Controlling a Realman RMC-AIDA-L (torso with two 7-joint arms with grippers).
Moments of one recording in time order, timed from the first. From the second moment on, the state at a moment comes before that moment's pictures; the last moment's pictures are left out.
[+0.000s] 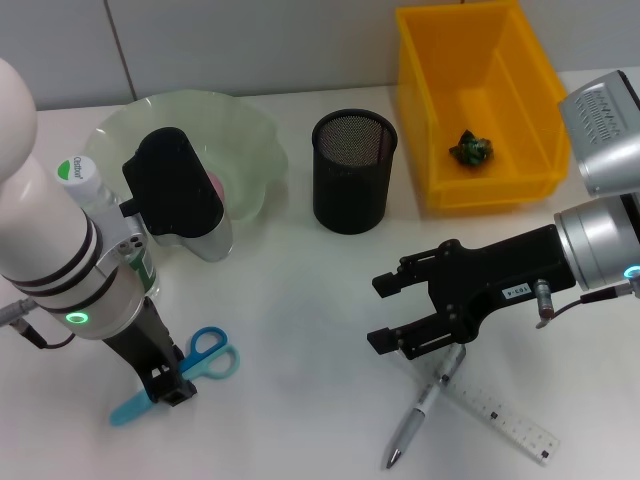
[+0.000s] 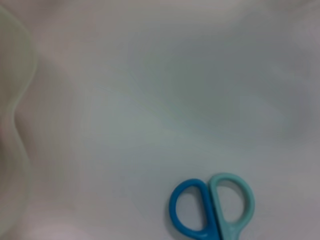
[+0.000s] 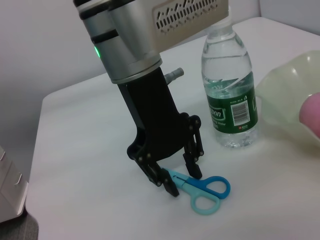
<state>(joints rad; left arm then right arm) -0.67 -2.08 1.67 1.19 2.62 1.52 -2.37 0.55 2.04 -1.08 -0.85 -2.01 -1.58 1.62</state>
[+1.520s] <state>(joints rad) -0.69 -2.08 1.70 1.17 2.64 1.51 -2.39 0.55 2.04 -1.08 -0.85 -2.01 -1.58 1.63</state>
